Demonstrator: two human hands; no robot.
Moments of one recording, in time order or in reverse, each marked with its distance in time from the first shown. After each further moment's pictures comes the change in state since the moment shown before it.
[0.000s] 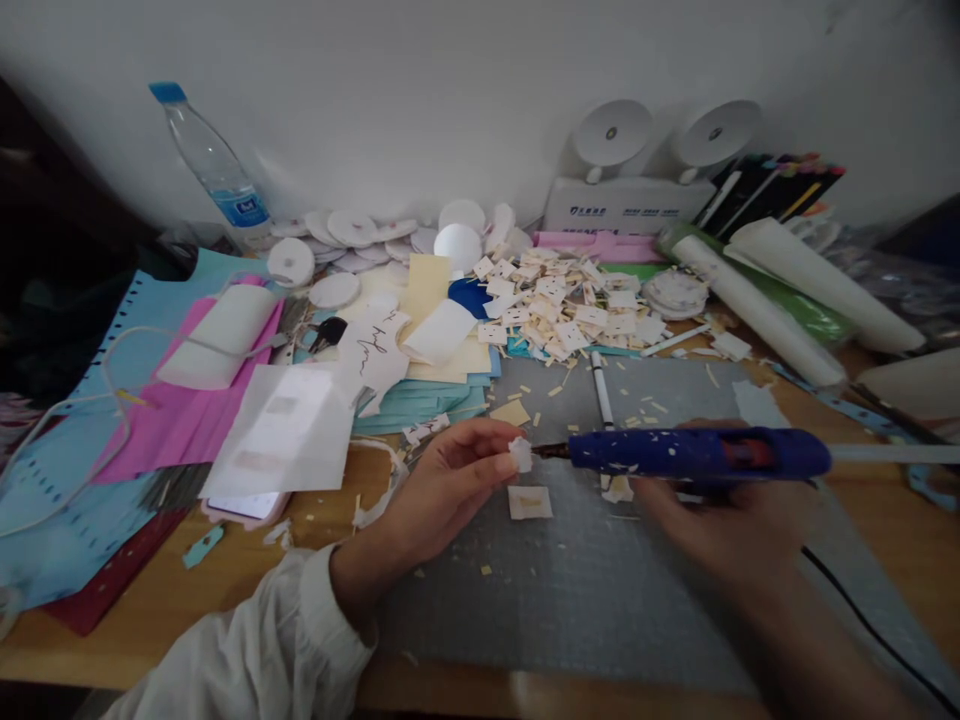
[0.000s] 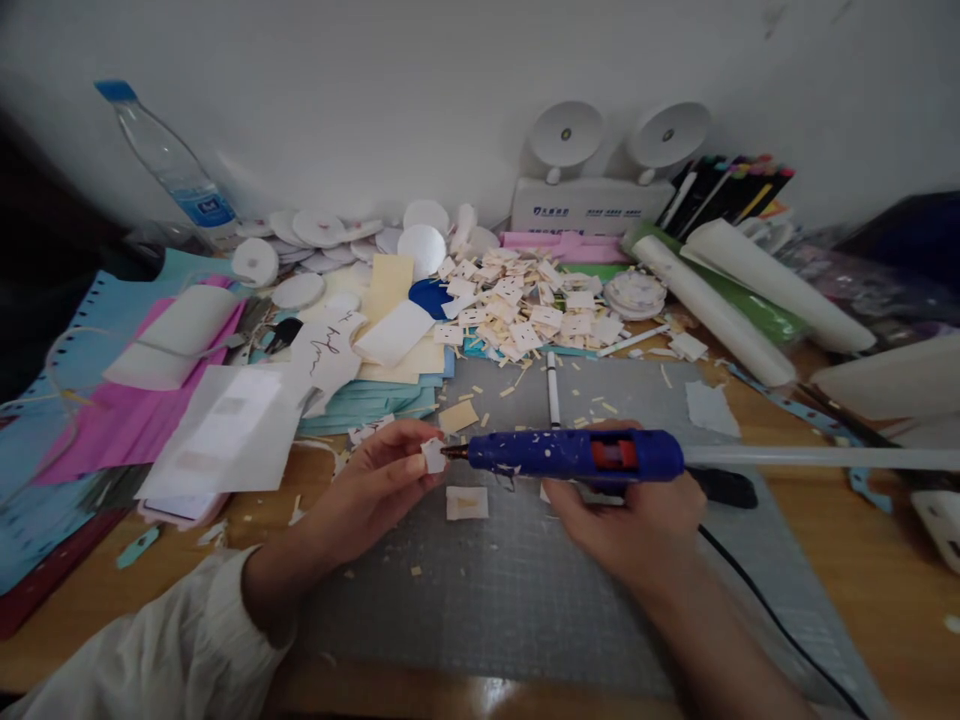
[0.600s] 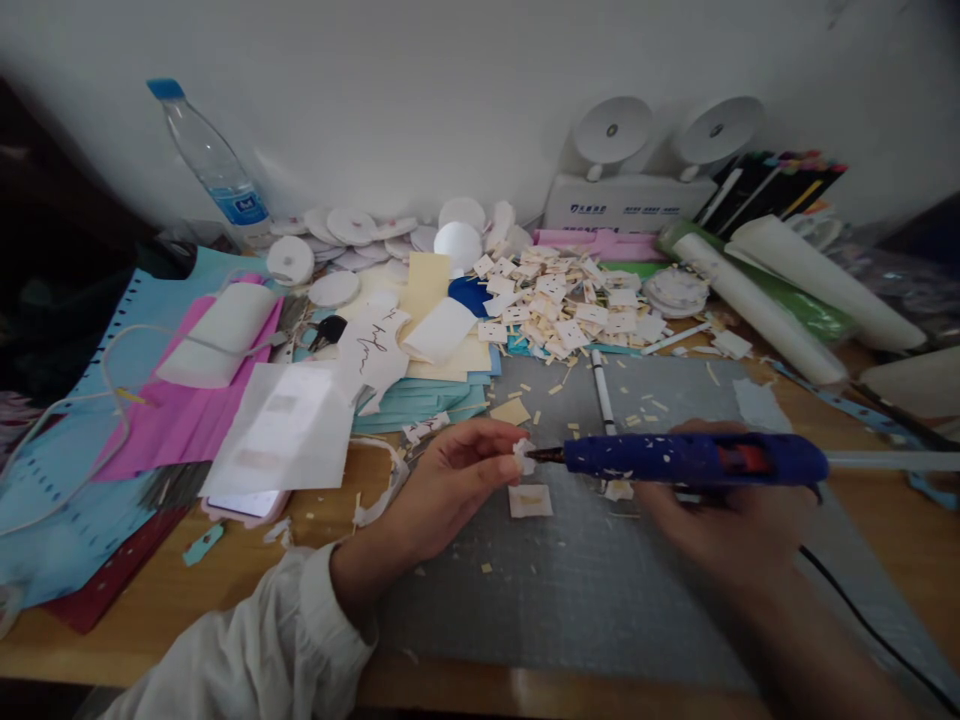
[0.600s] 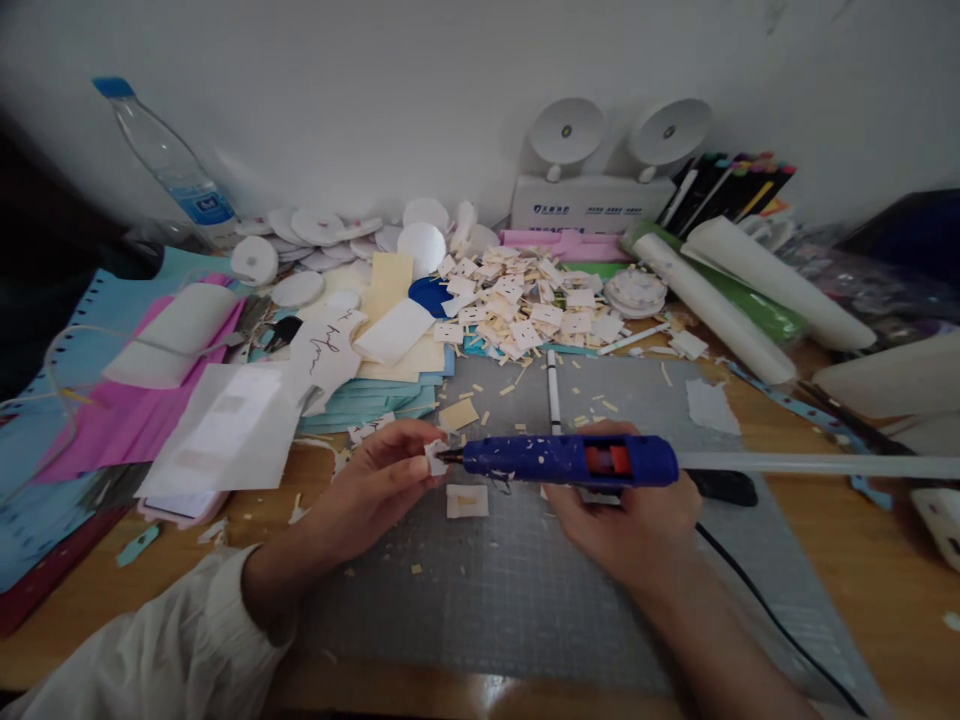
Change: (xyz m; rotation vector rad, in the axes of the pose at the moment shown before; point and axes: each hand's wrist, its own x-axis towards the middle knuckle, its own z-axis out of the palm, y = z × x) left_hand 0.000 0.000 0.001 0.055 0.014 -0.009; right_hand 0.002 -0.006 -0.003 0.013 -0.024 0.024
